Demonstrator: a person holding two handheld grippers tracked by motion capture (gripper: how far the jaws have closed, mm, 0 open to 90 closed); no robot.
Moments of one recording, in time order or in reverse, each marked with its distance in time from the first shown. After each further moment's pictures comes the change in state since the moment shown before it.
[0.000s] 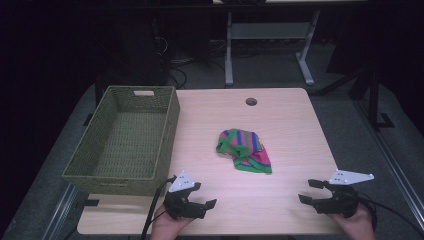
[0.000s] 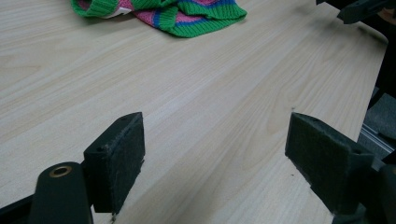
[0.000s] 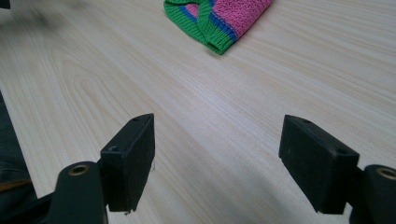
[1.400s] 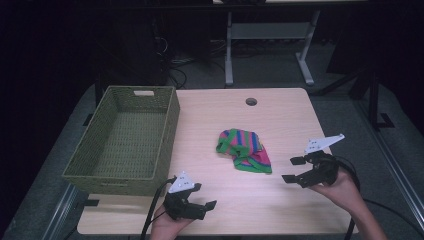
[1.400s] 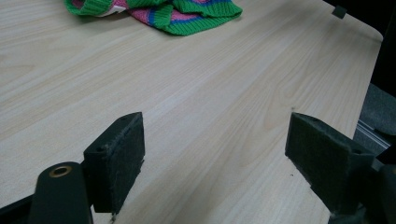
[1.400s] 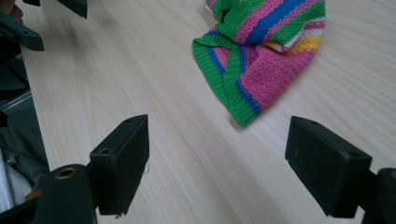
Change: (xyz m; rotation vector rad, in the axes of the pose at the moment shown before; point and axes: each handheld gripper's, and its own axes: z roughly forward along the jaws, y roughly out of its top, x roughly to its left) left arm 0.001 -0.001 0.000 0.007 -0.017 0.022; right arm 0.000 0.102 0.027 0.160 0.124 -0.093
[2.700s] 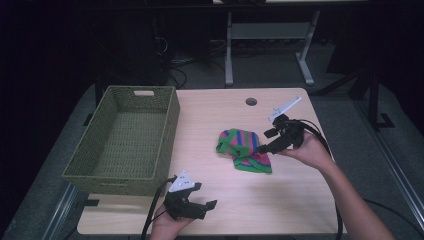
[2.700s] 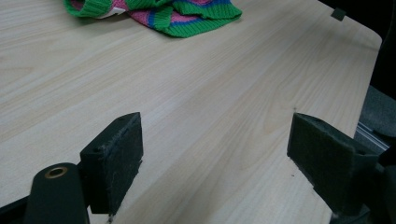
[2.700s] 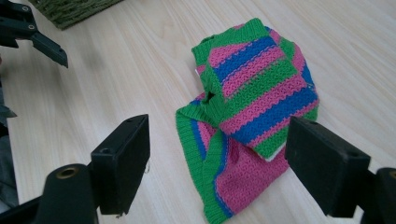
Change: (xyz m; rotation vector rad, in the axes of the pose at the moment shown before) left arm 0.001 0.002 0.003 -0.003 0.001 -0.010; right arm -0.018 0.109 0.047 0.125 0.017 -0.081
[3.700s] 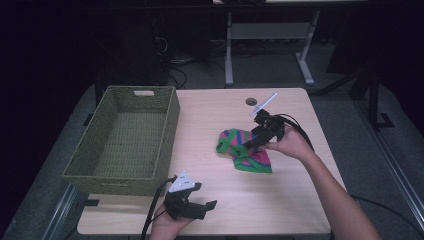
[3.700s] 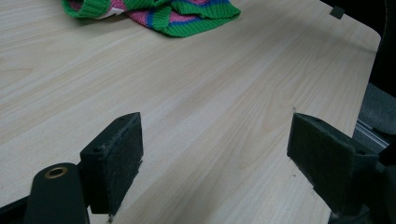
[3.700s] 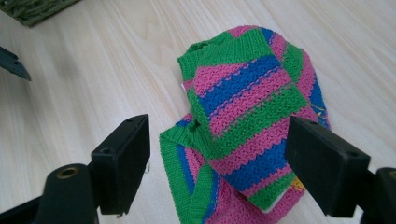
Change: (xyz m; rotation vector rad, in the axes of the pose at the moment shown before) left arm -0.001 0.000 -0.002 0.003 -0.005 0.004; right arm -0.013 0.032 0.044 0.097 -0.001 0.002
